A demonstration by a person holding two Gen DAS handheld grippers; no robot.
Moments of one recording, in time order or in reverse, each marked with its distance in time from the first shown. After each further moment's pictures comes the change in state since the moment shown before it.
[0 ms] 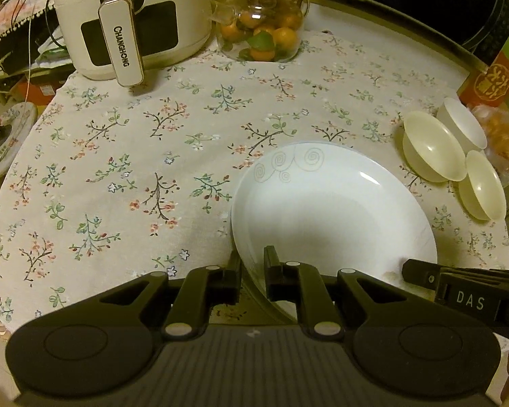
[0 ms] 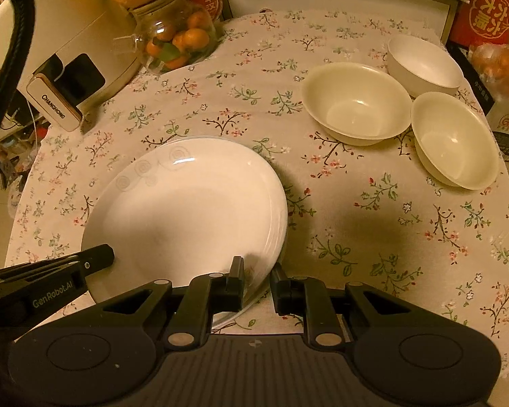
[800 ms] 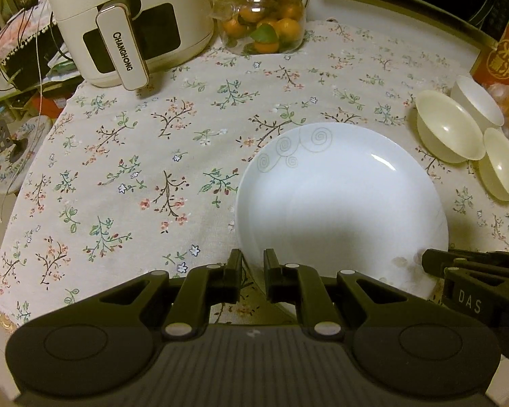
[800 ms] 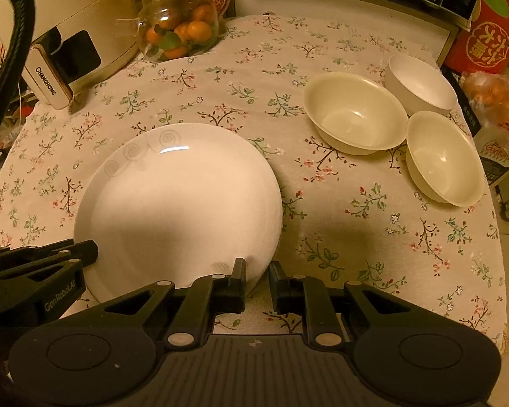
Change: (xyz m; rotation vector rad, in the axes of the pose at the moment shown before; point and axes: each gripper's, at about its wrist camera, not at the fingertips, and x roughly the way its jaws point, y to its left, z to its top) left arm 0.004 -0.014 -0.005 0.060 0.003 0.099; right arm 0.002 0.004 -0.002 -0.082 -0.014 -0.092
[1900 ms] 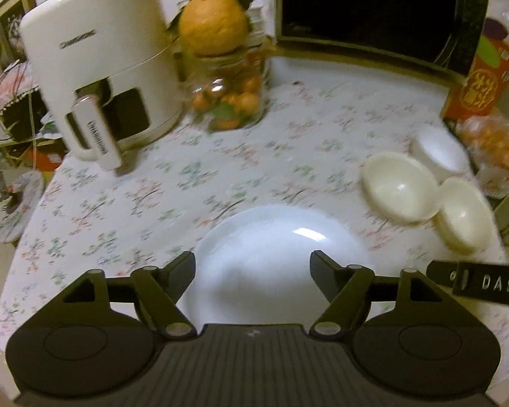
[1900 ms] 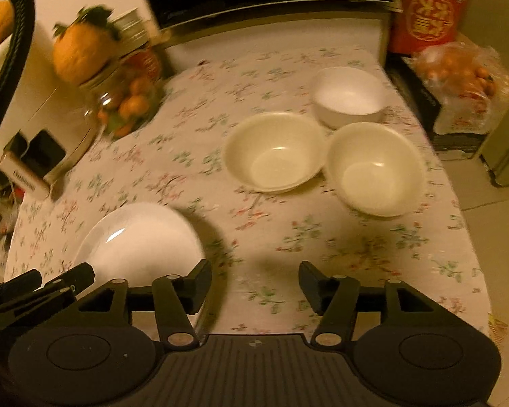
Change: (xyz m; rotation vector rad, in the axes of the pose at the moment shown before) left arm -0.036 -0.051 0.026 0.035 -0.205 -0.033; right arm -0.036 -0.094 0.022 0.262 -0.100 0.054
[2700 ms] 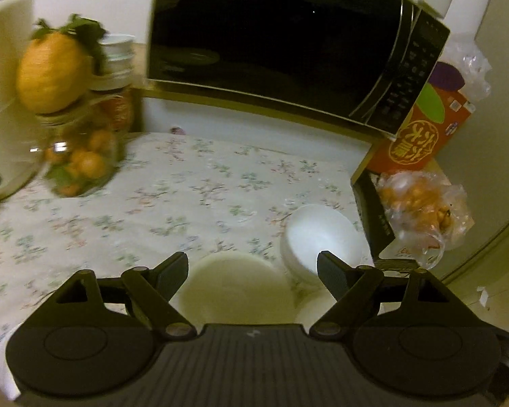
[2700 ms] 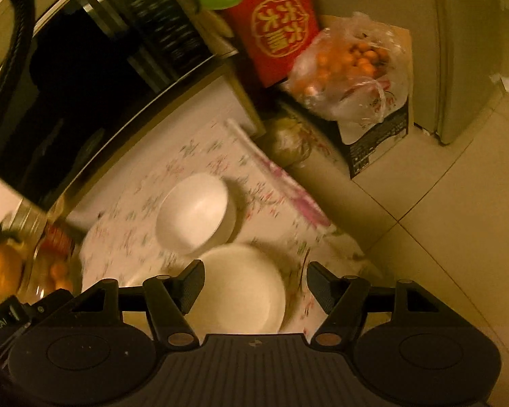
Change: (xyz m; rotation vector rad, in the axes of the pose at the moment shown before) left arm 0.050 -0.124 0.091 -0.085 -0.050 -0.246; right arm 0.013 -0.168 0.062 0.494 -0.210 -0.009
